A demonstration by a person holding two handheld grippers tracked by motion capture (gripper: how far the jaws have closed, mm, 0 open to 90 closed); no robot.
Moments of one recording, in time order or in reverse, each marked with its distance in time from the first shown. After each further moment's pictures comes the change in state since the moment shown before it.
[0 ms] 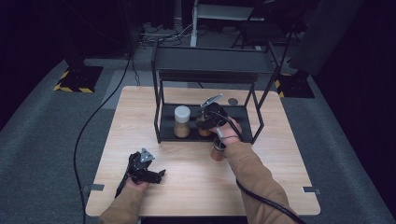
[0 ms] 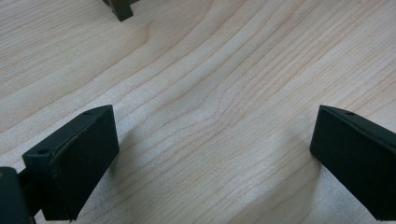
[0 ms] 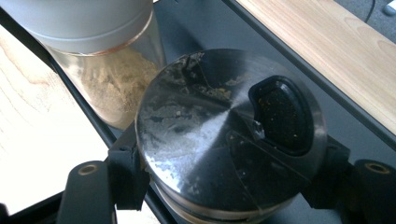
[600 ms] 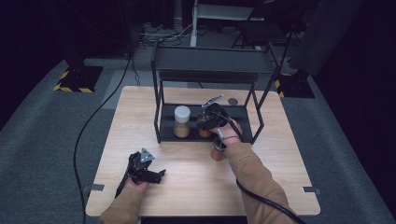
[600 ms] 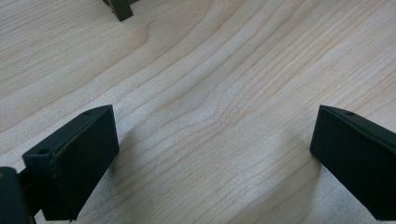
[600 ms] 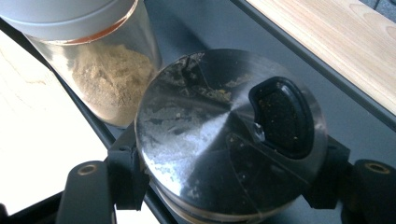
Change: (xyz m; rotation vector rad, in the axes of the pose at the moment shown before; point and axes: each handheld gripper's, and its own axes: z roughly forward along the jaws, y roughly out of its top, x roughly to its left) left arm 0.000 0.000 0.000 0.000 0.000 0.000; right arm -0.007 -0.006 0.005 0.001 0.019 0.039
